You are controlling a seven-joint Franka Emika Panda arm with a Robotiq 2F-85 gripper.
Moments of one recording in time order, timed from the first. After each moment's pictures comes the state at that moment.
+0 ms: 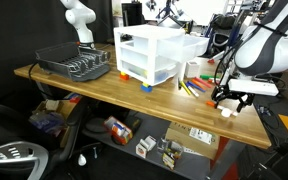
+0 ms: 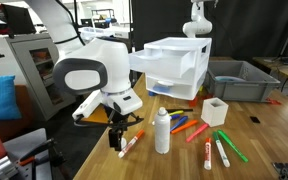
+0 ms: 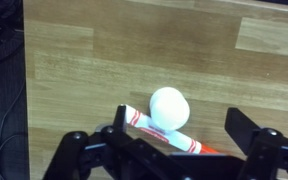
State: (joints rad) arm 0.10 0.35 -0.10 -2.62 0.27 2.93 0.45
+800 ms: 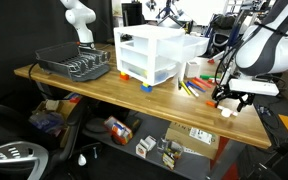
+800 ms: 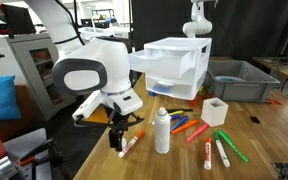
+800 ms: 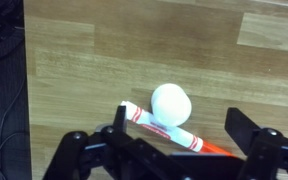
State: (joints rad) arm 0.10 0.34 -0.10 -2.63 0.27 2.94 0.45
